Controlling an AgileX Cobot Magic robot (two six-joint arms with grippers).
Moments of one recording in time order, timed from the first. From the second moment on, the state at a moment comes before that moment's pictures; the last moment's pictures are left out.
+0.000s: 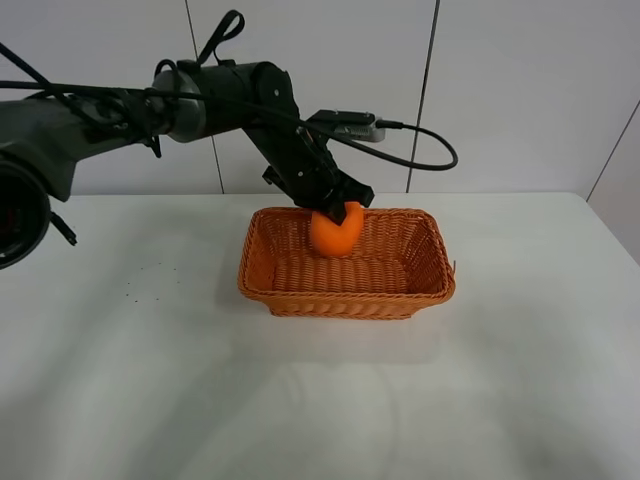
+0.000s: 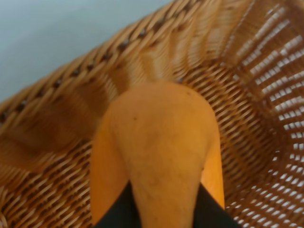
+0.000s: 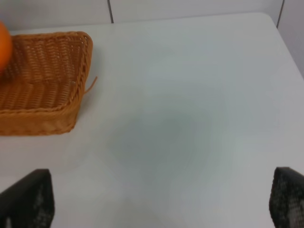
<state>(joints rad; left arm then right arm) -0.57 2.25 -1.94 -0.18 0.77 0.11 0.02 0.01 -0.50 0.01 1.02 0.03</state>
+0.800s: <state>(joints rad) -0.57 2.36 -1.95 -0.18 0.75 0.11 0.02 0.01 -0.50 0.01 1.02 0.03</state>
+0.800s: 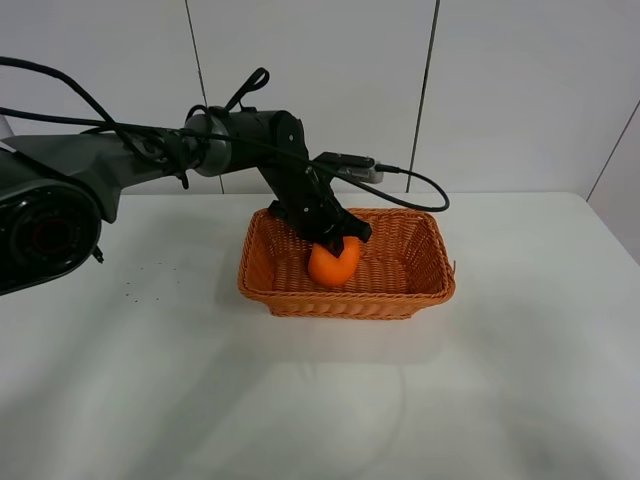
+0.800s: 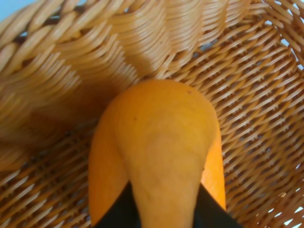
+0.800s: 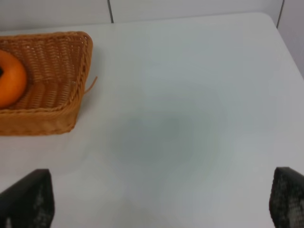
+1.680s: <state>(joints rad) -0.57 2.36 -1.95 -0.18 0.75 0.10 0.02 0.01 -0.50 0.01 1.02 0.03</state>
